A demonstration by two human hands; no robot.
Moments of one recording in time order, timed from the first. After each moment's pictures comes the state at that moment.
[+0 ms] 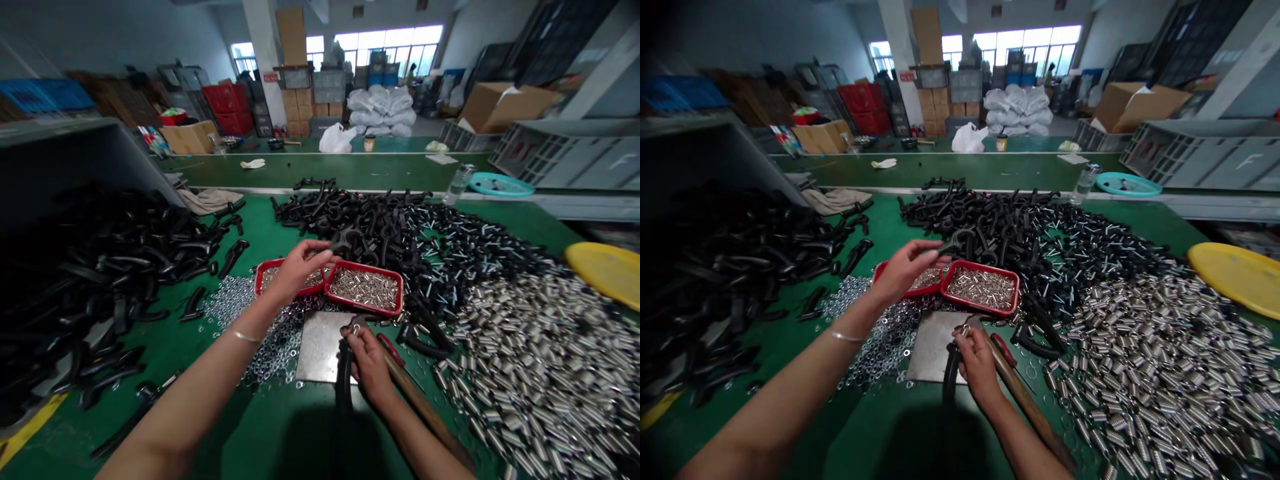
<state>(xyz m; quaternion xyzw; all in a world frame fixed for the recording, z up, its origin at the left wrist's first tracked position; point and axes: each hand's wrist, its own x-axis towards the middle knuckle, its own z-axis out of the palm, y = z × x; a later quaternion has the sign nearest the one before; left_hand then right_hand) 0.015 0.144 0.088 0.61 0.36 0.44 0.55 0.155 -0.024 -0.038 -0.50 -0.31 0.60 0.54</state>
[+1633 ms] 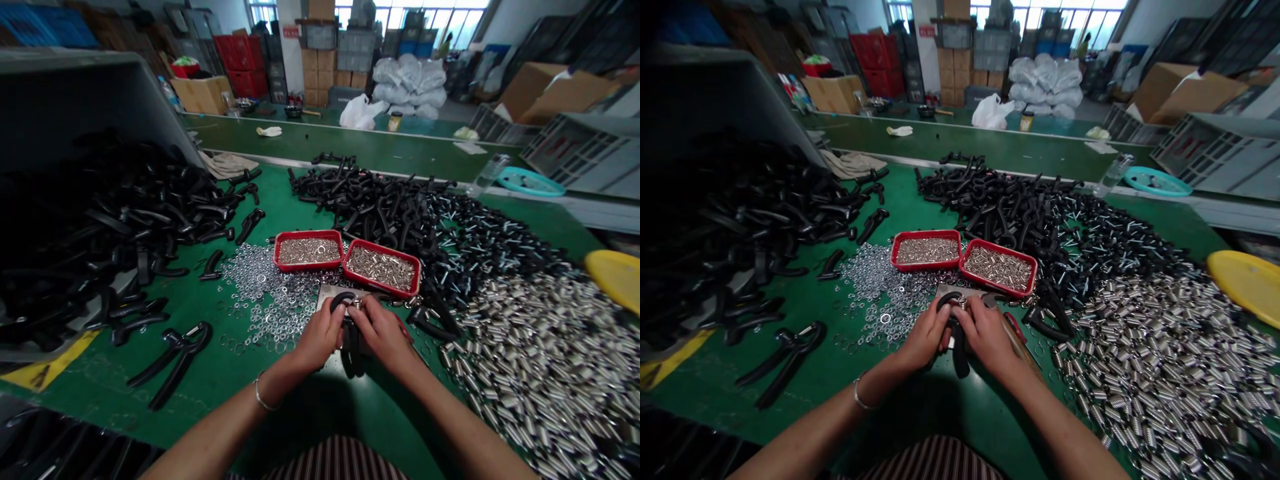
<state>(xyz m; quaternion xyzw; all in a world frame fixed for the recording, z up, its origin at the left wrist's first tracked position) -0.006 -0.010 0.014 0.58 0.52 0.33 0.53 0.155 -0.016 0.035 -0.58 -0.70 0.28 0.31</state>
